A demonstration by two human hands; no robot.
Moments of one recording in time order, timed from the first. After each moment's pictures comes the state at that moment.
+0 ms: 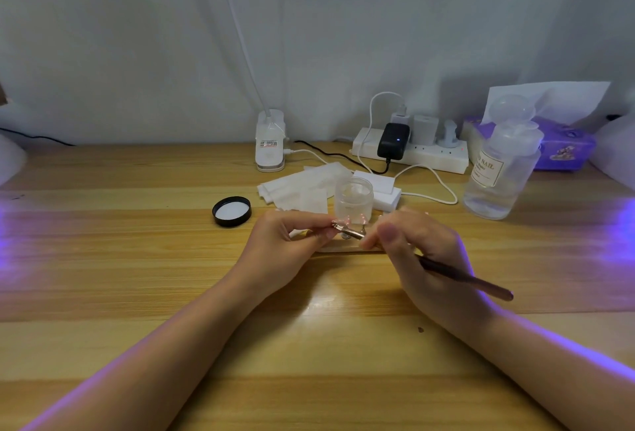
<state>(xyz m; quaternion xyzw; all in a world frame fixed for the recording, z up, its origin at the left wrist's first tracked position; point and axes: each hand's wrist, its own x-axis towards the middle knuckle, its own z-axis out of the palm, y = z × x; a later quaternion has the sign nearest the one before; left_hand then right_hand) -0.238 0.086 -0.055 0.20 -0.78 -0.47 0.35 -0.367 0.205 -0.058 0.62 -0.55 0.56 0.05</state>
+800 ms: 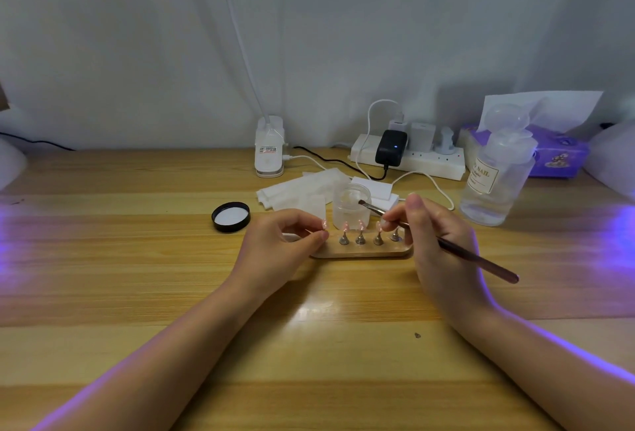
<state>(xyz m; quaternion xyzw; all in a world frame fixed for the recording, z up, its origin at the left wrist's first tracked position) -0.237 0.086 -0.051 0.29 -0.77 -0.45 0.35 -0.374 0.205 -0.053 0.46 -0.61 0.64 -0.06</state>
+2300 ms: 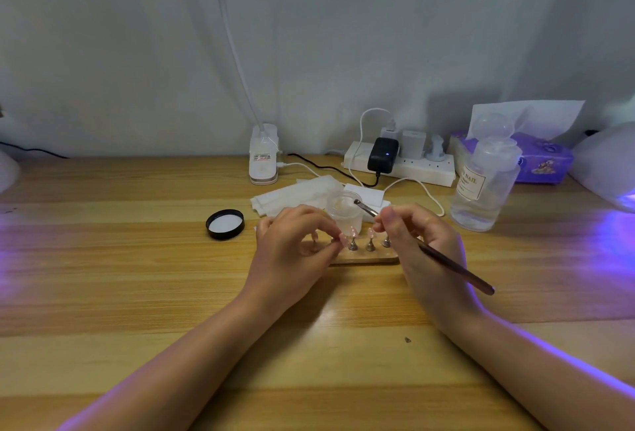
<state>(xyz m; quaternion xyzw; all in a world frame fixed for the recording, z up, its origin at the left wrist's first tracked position) -0.250 0.099 -0.052 0.18 -0.85 -0.29 0.40 -0.372 0.206 -0.050 0.46 -0.62 0.64 -0.06</state>
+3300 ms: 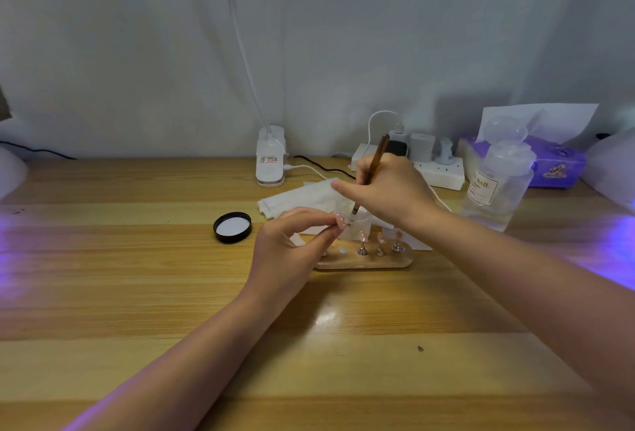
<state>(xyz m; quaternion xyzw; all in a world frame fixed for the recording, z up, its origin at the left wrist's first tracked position) -0.249 0.091 -0.051 0.18 -0.77 -0.41 0.46 -0.402 0.127 -0.006 0.54 -0.76 0.37 0.02</state>
